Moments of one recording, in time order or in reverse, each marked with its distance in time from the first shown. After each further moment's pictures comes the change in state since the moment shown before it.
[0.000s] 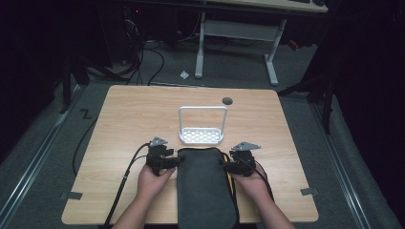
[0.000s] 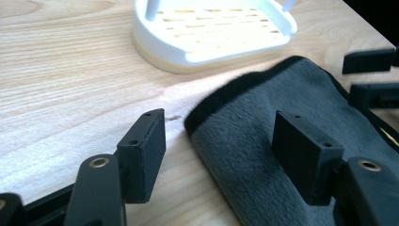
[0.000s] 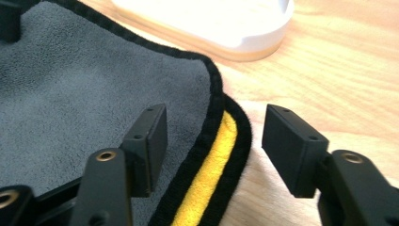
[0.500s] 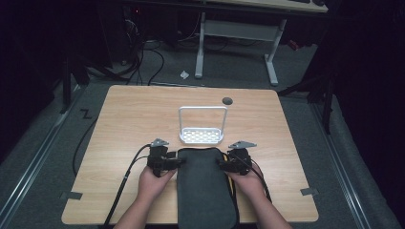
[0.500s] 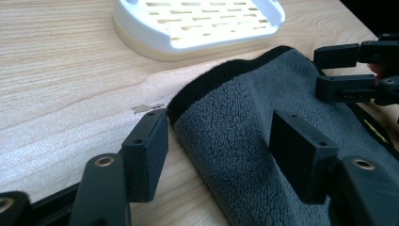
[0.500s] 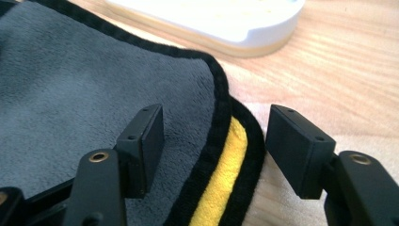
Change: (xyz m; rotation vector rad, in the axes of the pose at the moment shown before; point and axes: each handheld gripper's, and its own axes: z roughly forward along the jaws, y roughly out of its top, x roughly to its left) left arm -0.005 -0.003 0.001 0.044 -0.037 -0.015; right arm 0.001 0.002 0.014 0.011 -0.003 0.036
